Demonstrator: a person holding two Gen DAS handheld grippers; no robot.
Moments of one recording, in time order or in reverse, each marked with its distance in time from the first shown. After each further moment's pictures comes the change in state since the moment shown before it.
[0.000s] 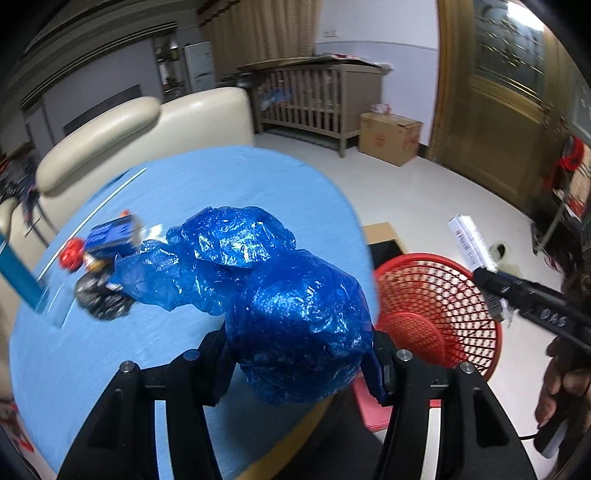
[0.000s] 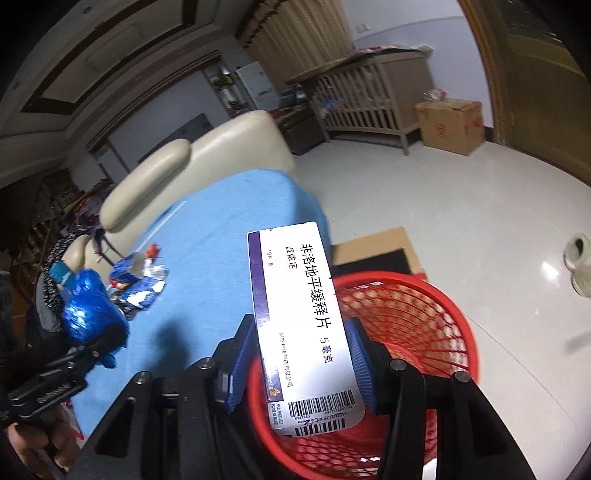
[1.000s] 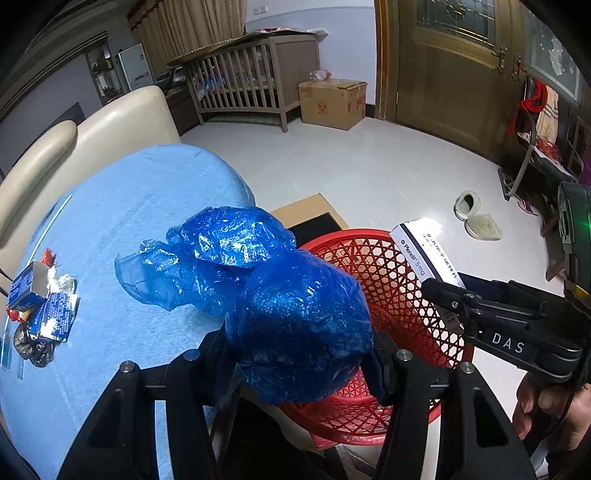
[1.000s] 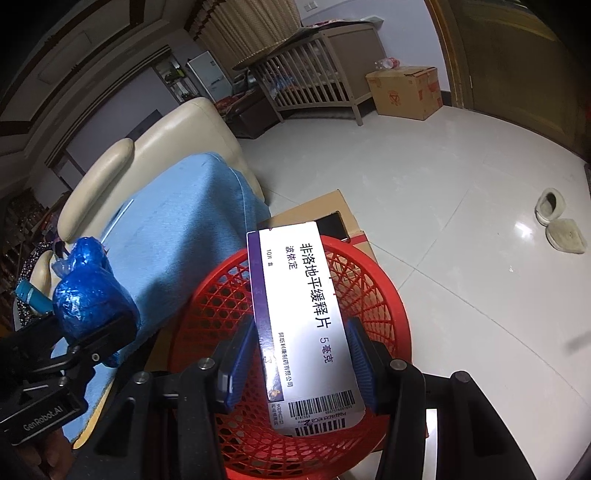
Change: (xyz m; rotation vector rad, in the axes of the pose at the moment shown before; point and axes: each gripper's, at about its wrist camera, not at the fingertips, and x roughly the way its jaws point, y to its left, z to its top) left arm 0.062 -0.095 0.014 0.180 0.100 -0.109; right arm 0.020 -0.073 -0.020 0.119 0.077 -0.108
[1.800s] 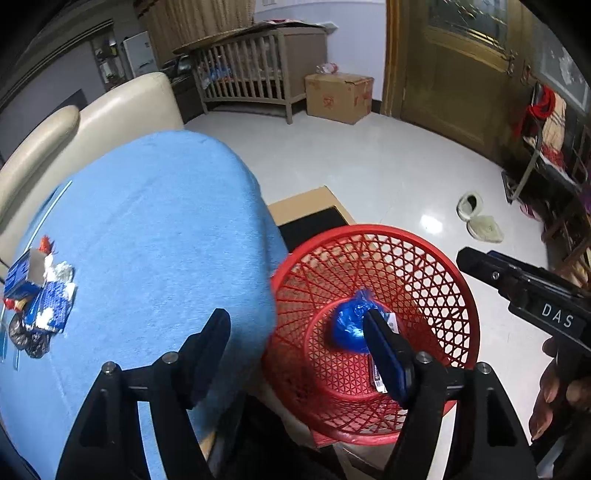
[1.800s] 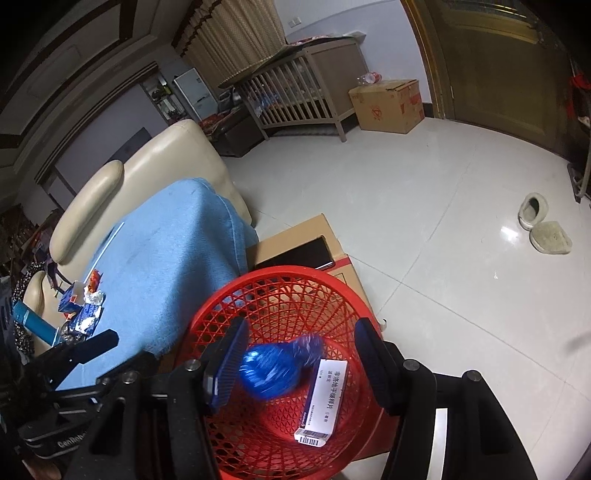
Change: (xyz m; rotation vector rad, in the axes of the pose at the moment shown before) left arm -0.003 0.019 -0.001 -0.048 0.021 -0.007; right arm -0.025 0.004 0.017 0.033 -0.072 -0.053
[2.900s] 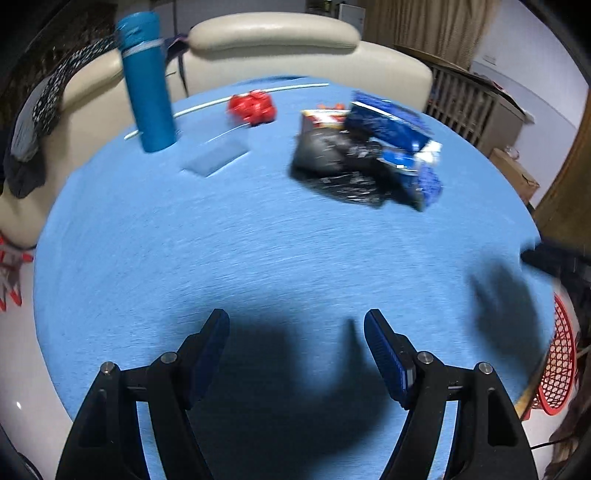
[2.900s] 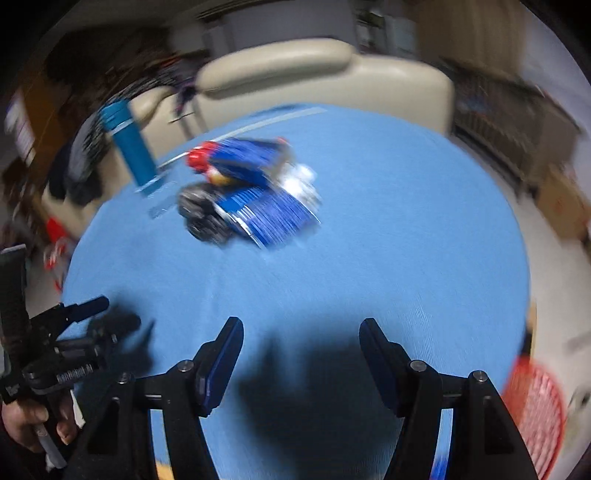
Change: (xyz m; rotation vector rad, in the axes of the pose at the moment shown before) left arm -0.068 0.294 -0.192 -0.655 -0.012 0.312; right arm 0.079 0.354 -0.064 -0.768 0.190 0.286
